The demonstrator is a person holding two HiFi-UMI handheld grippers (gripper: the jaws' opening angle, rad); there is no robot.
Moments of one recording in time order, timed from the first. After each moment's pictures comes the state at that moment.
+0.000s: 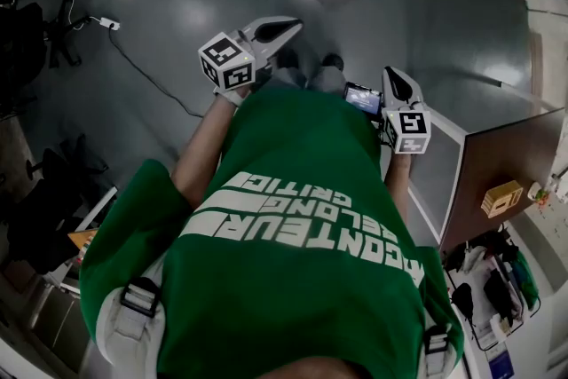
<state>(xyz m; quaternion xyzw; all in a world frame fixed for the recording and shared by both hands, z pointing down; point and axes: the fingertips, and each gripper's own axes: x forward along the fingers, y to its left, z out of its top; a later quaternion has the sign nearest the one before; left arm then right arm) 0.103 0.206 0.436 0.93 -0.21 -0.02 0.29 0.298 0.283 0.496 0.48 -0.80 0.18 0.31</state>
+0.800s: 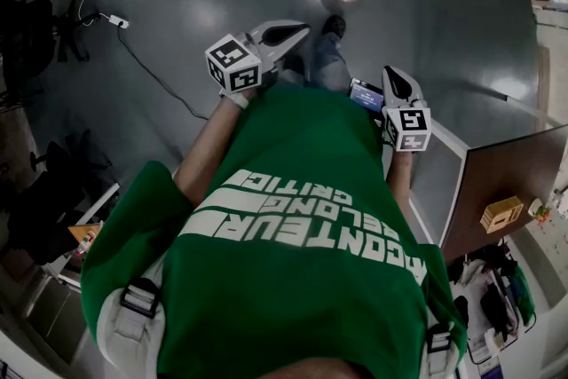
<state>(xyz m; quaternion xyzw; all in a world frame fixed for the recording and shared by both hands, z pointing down) 0.110 0.190 0.438 0.93 -0.22 -0.02 0.29 0.291 0.252 0.514 0.46 -0.82 0.19 0.30</state>
